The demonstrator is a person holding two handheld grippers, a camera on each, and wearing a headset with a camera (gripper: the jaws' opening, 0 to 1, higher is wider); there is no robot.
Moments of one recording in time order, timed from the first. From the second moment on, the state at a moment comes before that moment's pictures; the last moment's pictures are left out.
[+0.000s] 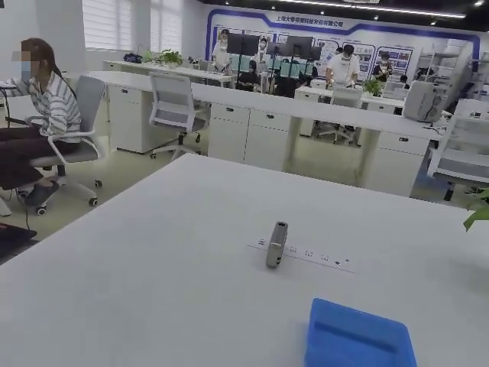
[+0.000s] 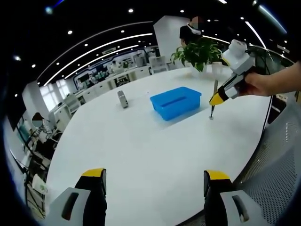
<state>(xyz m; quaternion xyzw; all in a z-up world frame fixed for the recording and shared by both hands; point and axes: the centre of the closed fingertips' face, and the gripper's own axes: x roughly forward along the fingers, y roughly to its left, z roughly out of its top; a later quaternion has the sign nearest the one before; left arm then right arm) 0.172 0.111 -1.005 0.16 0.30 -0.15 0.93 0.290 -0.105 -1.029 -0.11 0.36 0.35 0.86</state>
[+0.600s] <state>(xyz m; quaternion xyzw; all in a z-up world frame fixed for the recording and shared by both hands) 0.171 0.112 -1.006 0.16 0.31 -0.15 0.93 0.310 -0.098 -0.991 -0.10 0.33 0.35 0.87</state>
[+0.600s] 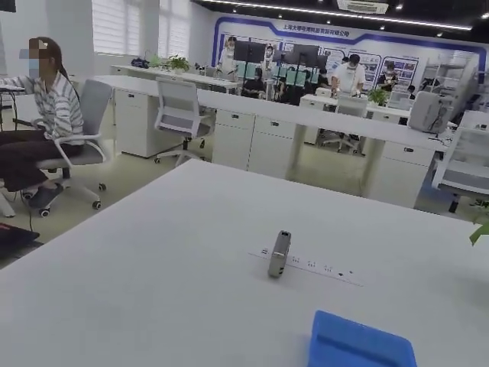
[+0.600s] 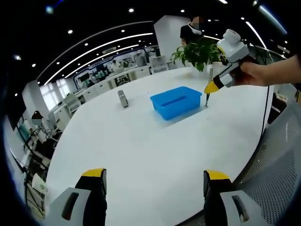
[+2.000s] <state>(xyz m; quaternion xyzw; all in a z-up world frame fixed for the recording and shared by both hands) 0.168 0.108 -1.016 0.16 0.34 -0.16 0.91 0.386 -0.108 -1.014 -0.12 0.34 0.29 0.89</state>
